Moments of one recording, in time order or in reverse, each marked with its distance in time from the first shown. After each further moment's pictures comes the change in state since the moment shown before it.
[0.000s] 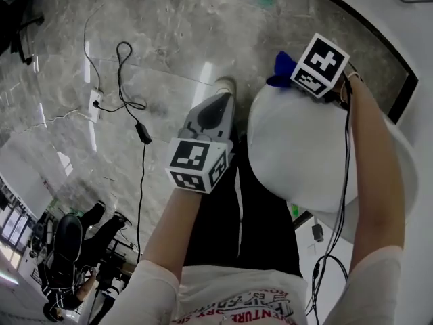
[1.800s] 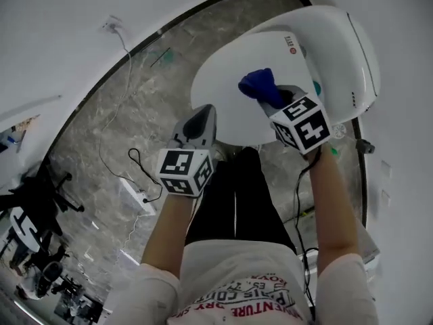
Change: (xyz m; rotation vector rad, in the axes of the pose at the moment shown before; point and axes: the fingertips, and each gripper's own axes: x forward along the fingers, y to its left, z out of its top) left arm -0.112 -0.243 0.031 0.582 0.138 -0.539; right arm -0.150 0.237 -0.188 0.953 -0.906 -0.546
